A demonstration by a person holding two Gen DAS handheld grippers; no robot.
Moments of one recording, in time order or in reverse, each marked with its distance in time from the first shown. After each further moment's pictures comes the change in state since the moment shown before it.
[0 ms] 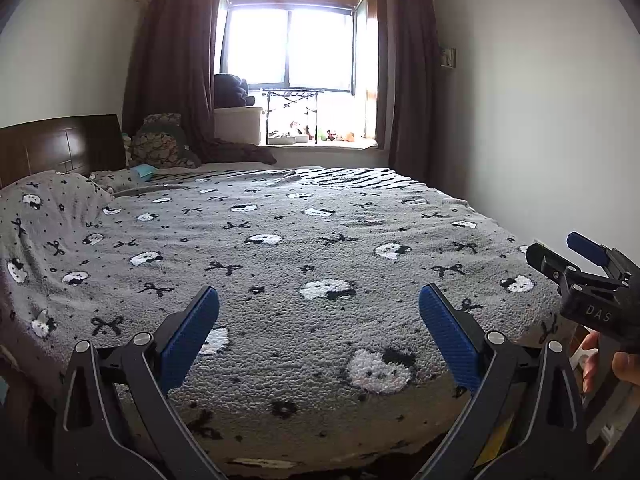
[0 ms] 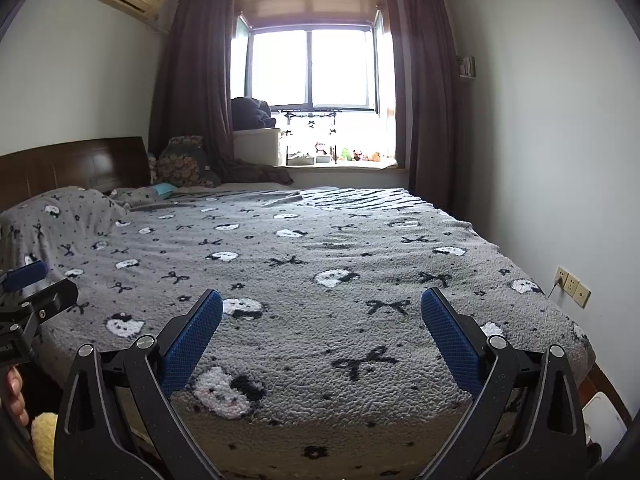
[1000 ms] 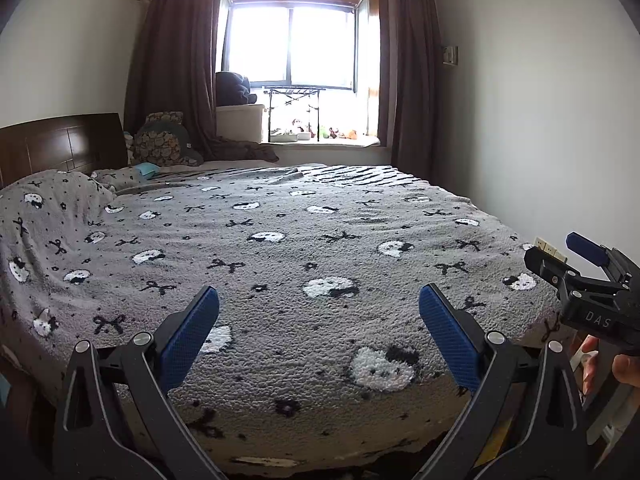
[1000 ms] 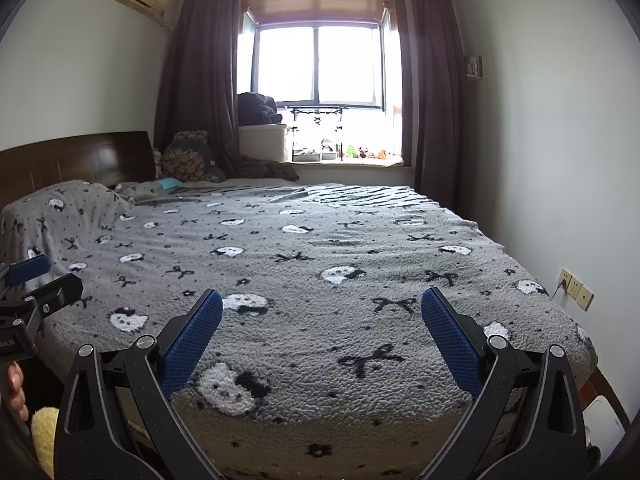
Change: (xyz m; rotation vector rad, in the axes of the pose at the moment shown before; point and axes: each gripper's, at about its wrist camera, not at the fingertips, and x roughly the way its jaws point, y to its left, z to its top) left arm 0.000 0.005 0.001 -0.004 0.007 0.008; right arm 0.002 0.005 -0.003 -0.014 0.010 0.017
